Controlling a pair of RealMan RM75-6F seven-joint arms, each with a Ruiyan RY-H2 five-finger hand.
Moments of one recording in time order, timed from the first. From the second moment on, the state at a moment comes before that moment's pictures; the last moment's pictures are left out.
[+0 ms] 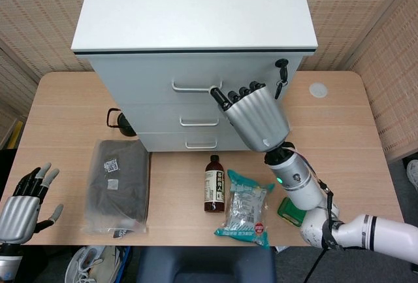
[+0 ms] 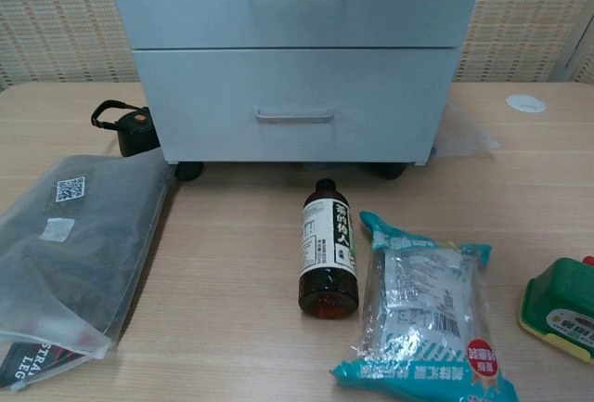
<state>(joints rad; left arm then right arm) -0.08 -1.15 -0.01 -1.61 1.58 1.52 0.08 0.81 -1.30 0.54 -1.84 -1.50 1.25 -0.76</state>
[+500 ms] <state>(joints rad) -0.09 -1.14 -0.01 -1.61 1.58 1.51 0.09 0.90 -1.34 0.53 -1.74 -1.45 1.26 -0.74</state>
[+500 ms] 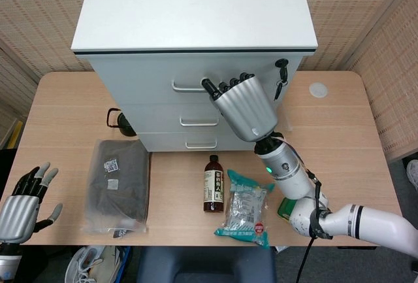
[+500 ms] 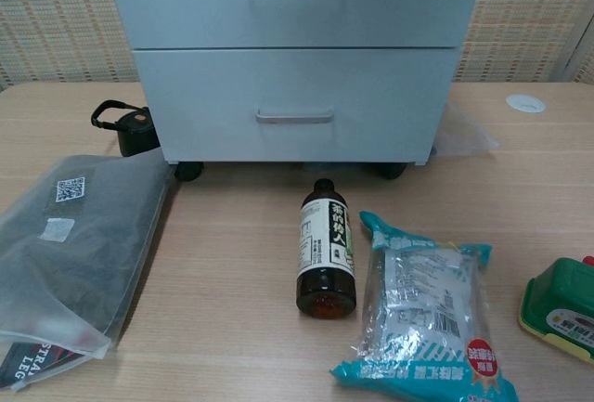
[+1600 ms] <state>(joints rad) -0.09 -1.14 -0.01 -1.62 1.57 1.51 0.09 0.97 -1.33 0.48 -1.71 -1.44 1.30 -0.73</state>
